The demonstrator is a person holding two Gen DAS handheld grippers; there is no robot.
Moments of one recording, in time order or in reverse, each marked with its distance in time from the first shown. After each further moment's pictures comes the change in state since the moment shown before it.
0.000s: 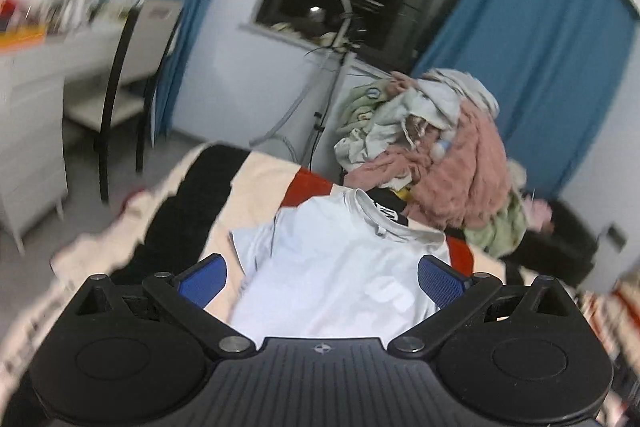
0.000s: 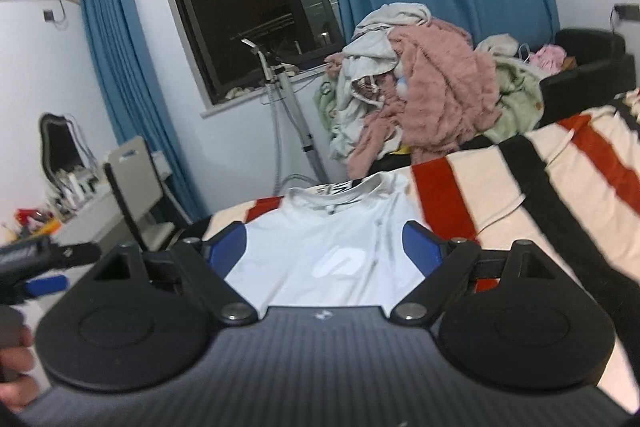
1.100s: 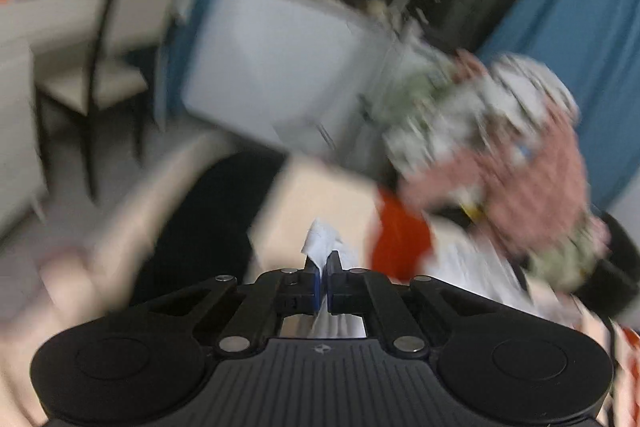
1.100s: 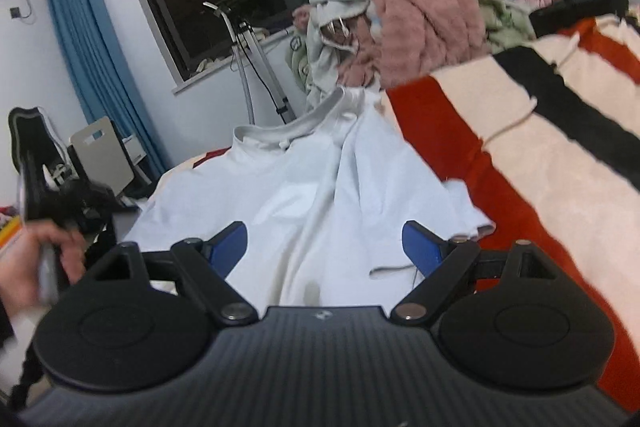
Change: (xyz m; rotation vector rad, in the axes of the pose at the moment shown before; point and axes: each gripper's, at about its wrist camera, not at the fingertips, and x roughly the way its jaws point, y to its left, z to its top) left arm 0.308 0.096 0.089 -0.002 -0.005 0.140; right arm 0.129 -0.065 -0.094 0.067 0.045 -0.042
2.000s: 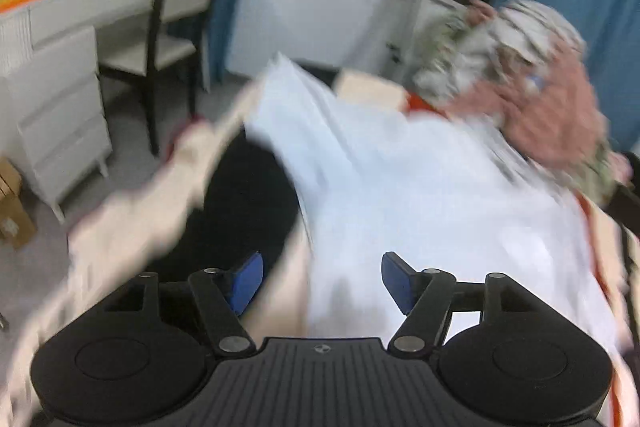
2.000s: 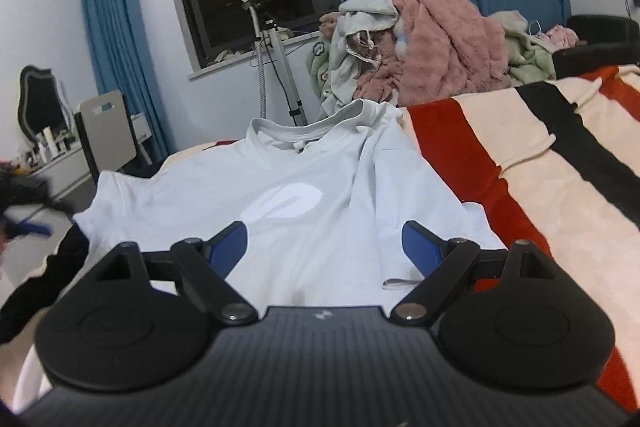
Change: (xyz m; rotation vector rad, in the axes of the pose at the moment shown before) left arm -0.187 0.038 -0.156 0.066 0.172 0.035; right arm -0.001 0.019 -0.007 -0.150 -0.024 0.013
